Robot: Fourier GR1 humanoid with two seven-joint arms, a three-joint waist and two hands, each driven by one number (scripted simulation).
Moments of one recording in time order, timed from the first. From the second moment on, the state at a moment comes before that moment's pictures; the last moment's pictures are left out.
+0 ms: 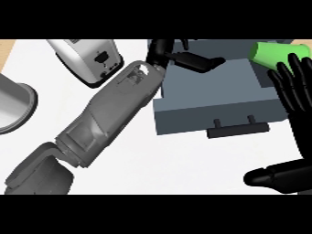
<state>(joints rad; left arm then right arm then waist) -1.31 0.00 -0.54 -0.39 0.57 0.45 -0.33 -0.15 -0.11 -0.08 -2.01 -0.20 0.19 0.14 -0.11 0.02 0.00</state>
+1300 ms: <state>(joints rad) -1.21 0.08 -0.45 -0.65 0.78 0.40 -0.43 -0.07 -0.20 -0.13 -2.09 -0.31 0.32 0.18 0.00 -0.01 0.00</state>
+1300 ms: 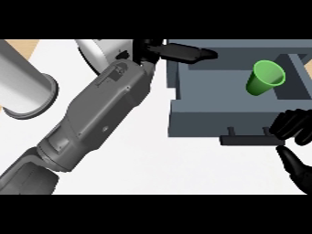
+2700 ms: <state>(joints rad) -0.35 0.53 -0.29 -1.44 0.85 0.24 -0.34 -0.10 -0.34 0.17 -1.82 0.51 0.30 -0.08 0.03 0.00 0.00</state>
